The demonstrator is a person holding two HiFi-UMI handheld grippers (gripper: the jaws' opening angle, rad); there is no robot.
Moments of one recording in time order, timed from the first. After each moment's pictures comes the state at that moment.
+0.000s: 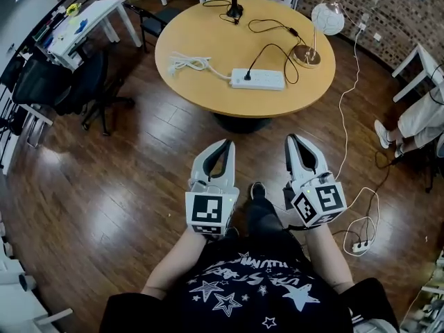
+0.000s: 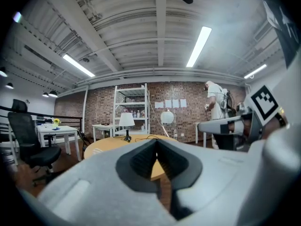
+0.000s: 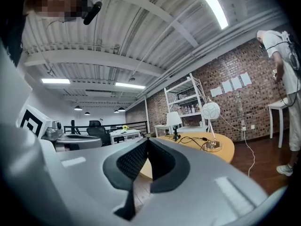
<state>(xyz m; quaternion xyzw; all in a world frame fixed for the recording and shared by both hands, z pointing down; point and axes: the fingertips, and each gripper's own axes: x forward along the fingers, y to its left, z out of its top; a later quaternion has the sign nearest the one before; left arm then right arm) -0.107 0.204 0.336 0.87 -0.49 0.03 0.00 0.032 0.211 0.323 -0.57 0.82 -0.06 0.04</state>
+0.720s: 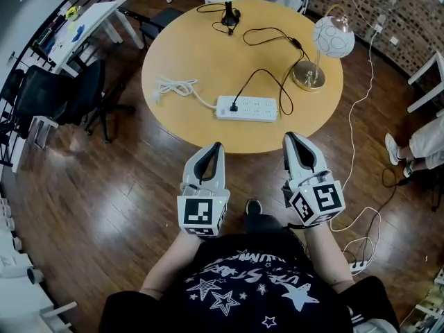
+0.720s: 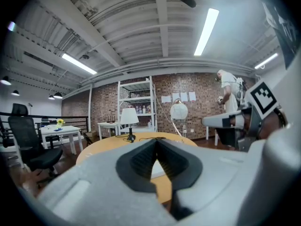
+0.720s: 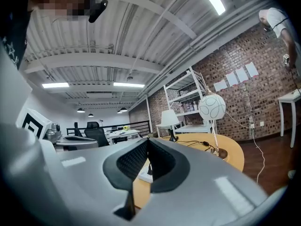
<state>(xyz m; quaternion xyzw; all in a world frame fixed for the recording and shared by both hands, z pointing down) -0.037 0.060 0.345 0.85 -0.53 0.06 0.02 0.115 0.053 0.332 -0.54 0.84 -0.08 0.04</state>
